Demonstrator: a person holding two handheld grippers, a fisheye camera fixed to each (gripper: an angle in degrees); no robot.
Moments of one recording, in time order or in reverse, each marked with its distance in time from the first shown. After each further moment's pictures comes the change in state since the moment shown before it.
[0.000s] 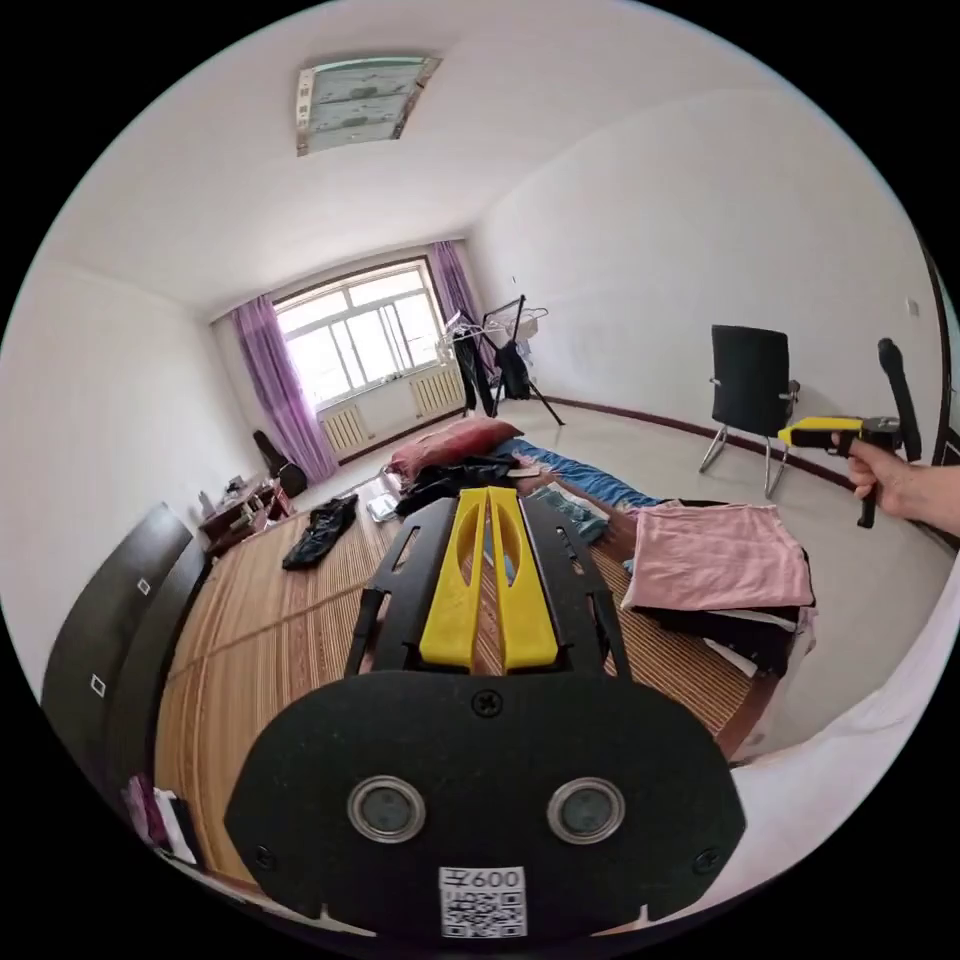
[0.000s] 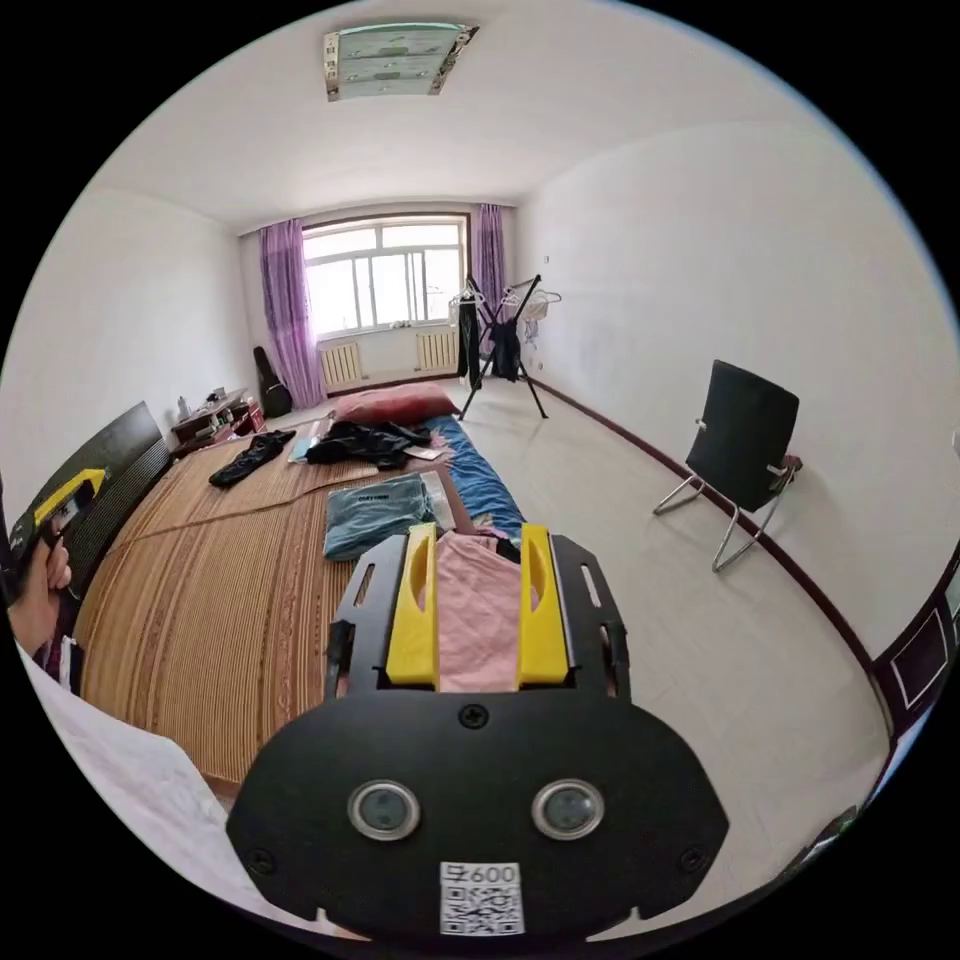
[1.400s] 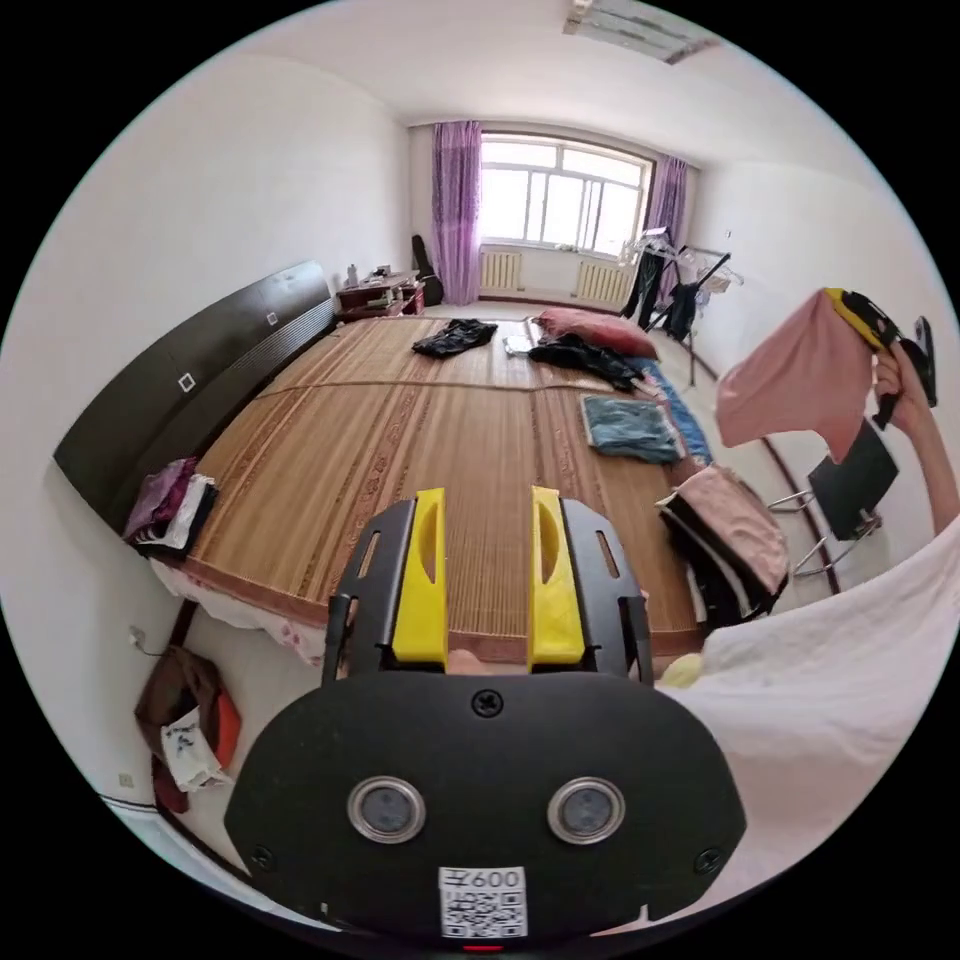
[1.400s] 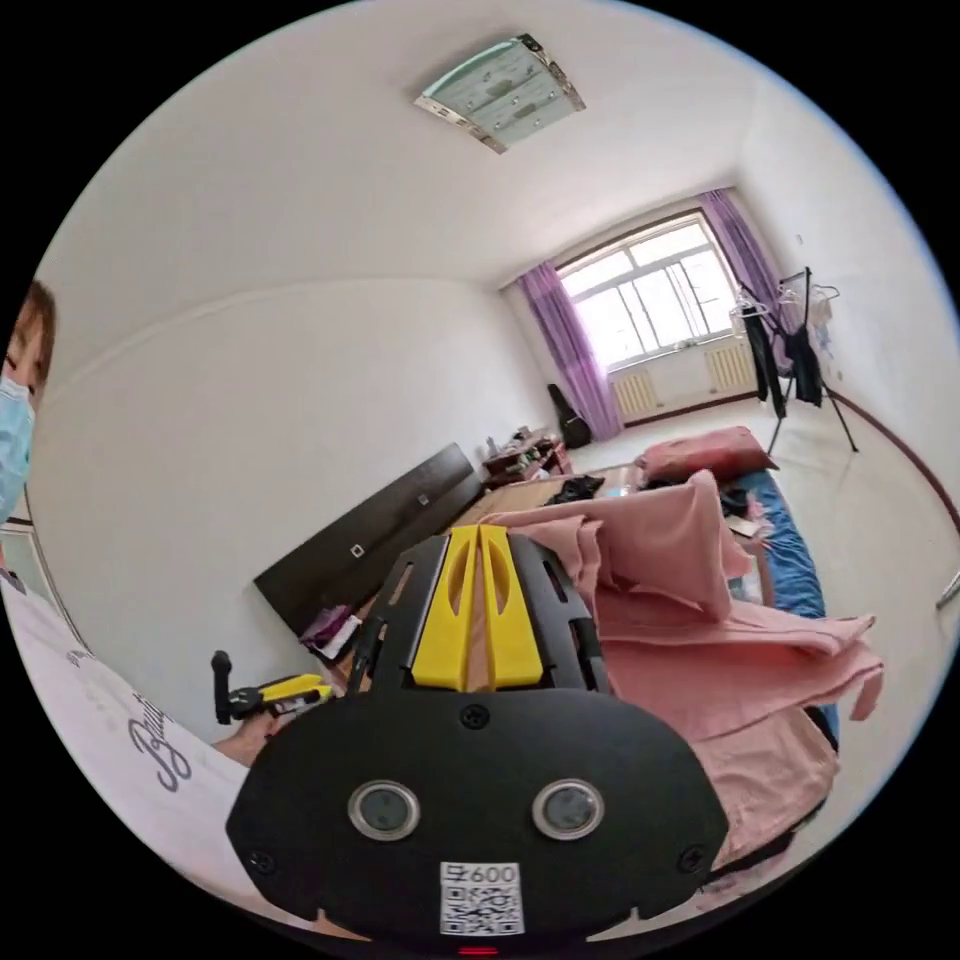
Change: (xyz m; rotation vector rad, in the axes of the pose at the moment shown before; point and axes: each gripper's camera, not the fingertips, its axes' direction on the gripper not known) left arm 0.165 0.009 -0.370 -0.311 -0.192 -0.539; right arm 0.099 0.016 -0.007 0.167 -1.063 -0.178
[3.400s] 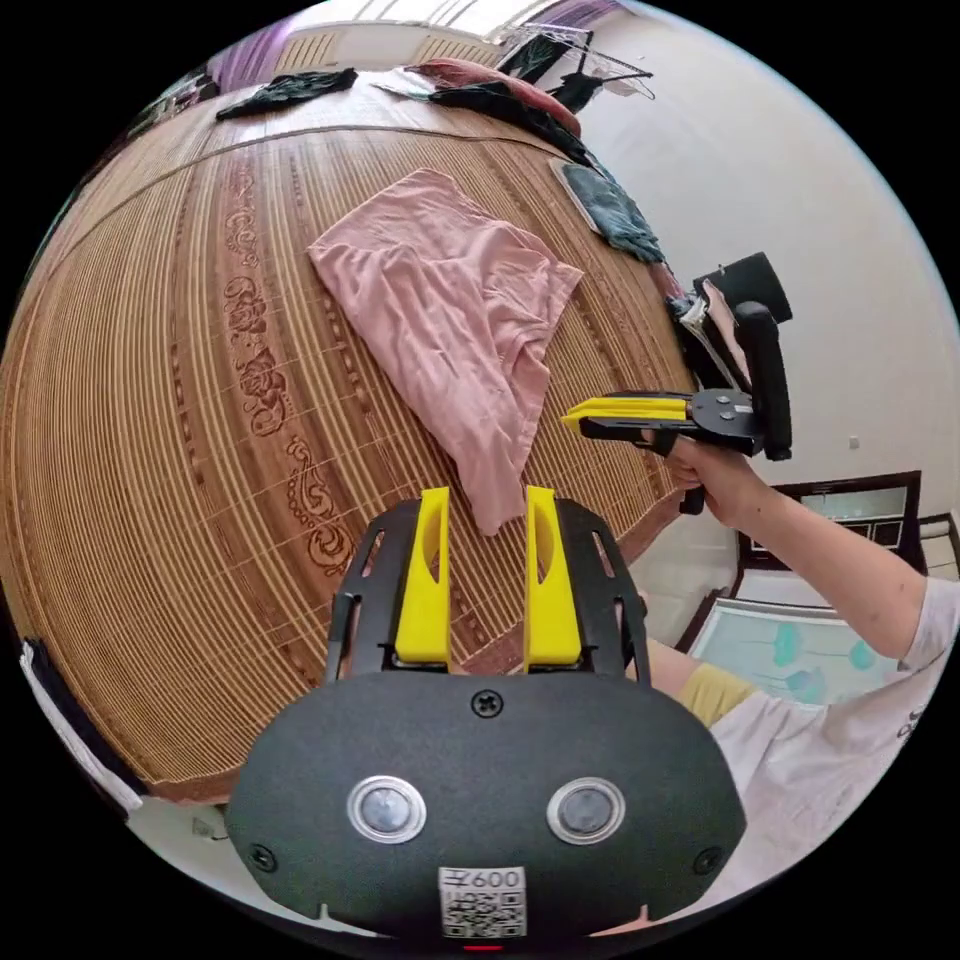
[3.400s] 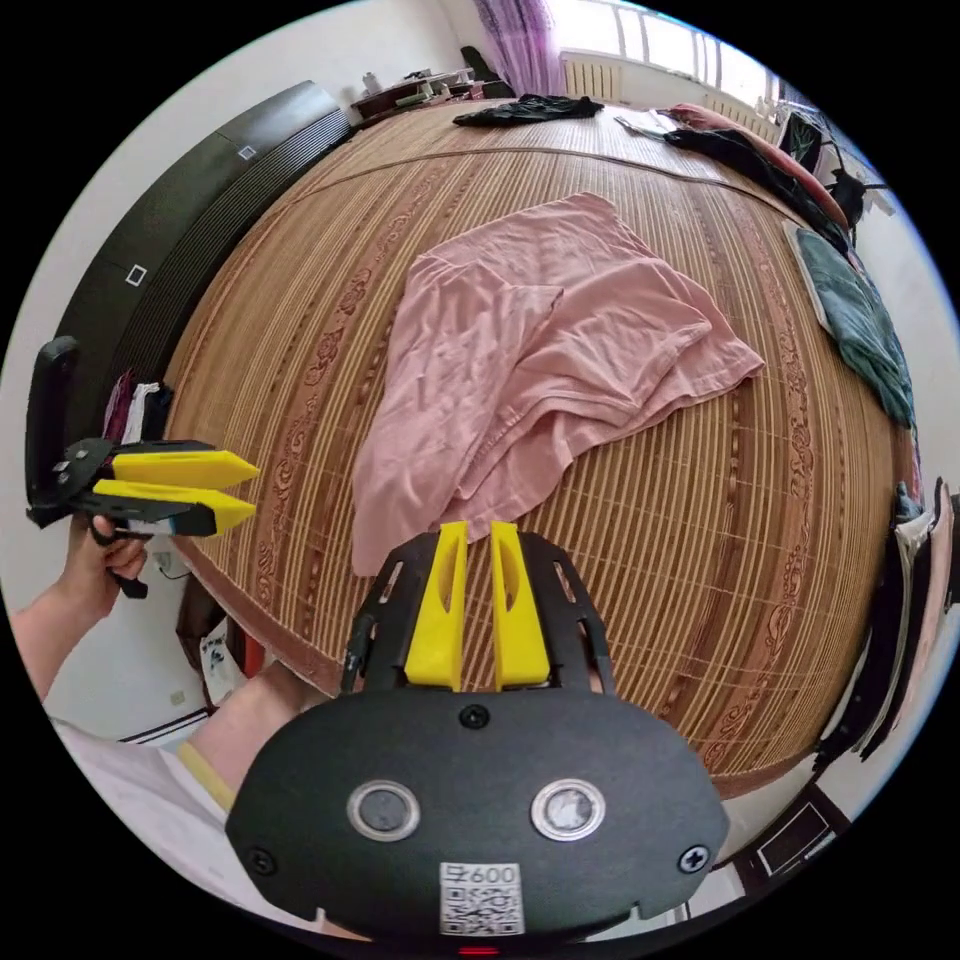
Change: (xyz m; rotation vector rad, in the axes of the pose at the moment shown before) left arm -0.425 -0.553 0.039 -0.689 0.475 0.349; right arm 0.765 0.667 0.618 -0.989 0.562 0.147
